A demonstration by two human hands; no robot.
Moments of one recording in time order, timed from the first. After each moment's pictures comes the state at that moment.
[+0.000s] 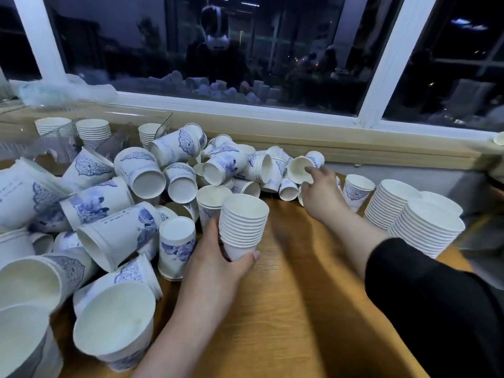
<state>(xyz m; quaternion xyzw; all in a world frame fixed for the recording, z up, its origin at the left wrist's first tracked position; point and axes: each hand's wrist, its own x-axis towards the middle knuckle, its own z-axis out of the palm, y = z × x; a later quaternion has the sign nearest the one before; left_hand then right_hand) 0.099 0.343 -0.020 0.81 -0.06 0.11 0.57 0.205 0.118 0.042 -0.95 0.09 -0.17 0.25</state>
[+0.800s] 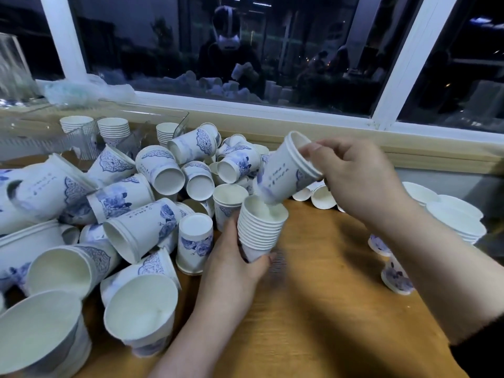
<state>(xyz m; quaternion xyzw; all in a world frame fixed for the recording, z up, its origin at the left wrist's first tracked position) 0.095 0.343 -0.024 0.82 -0.08 0.13 0.56 0.109 0.179 0.135 -0.87 -0.06 -0.23 0.43</state>
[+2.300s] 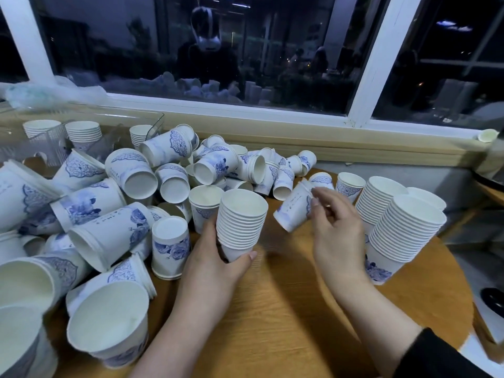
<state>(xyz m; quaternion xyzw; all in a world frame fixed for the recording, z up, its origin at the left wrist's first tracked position) 0.096 0.338 -0.023 0.81 -0.10 0.12 0.56 0.106 0.140 0.019 -0.80 0.04 -0.42 0.44</state>
